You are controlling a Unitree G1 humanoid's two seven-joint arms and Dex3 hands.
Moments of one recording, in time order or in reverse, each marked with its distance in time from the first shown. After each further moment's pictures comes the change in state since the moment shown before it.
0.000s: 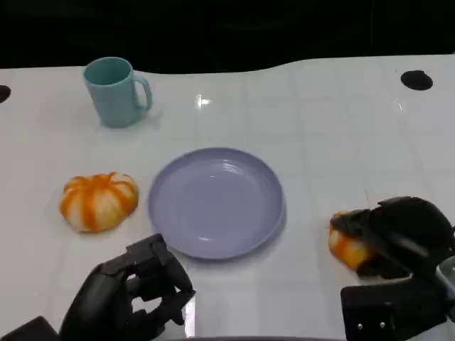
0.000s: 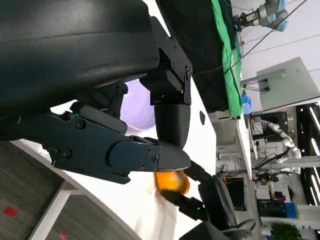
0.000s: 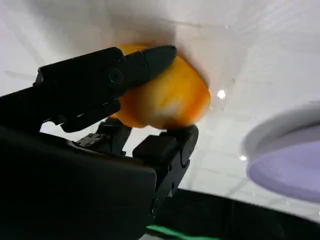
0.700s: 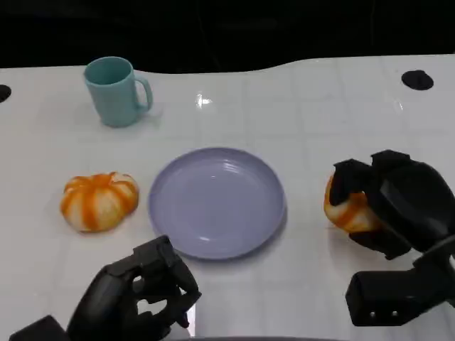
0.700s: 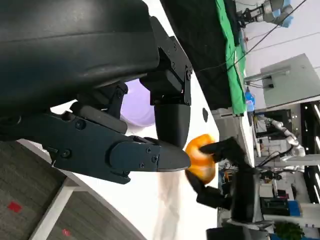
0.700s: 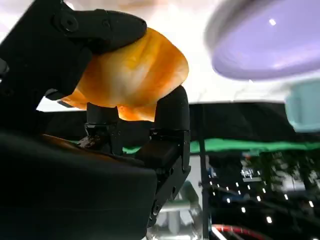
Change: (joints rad) left arm 0.002 -0.007 -0.015 -0.008 0.019 0.020 0.008; right arm -0.069 0.004 -0.039 0.064 0.095 -0.211 -0.319
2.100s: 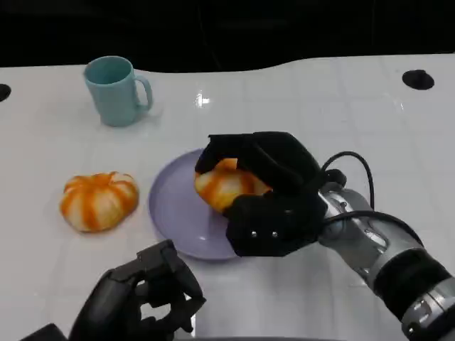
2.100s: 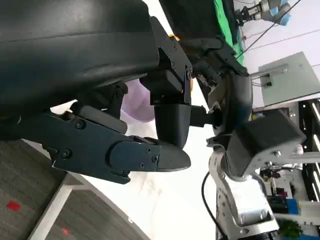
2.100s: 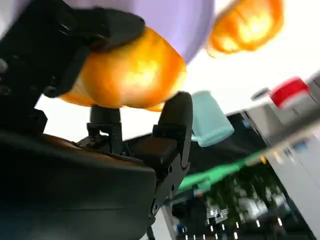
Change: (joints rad) left arm 0.025 0.000 -0.020 -0.026 0.005 -0.011 0.011; right arm -0.420 0.418 0.098 0.474 0.201 -0.009 0.265
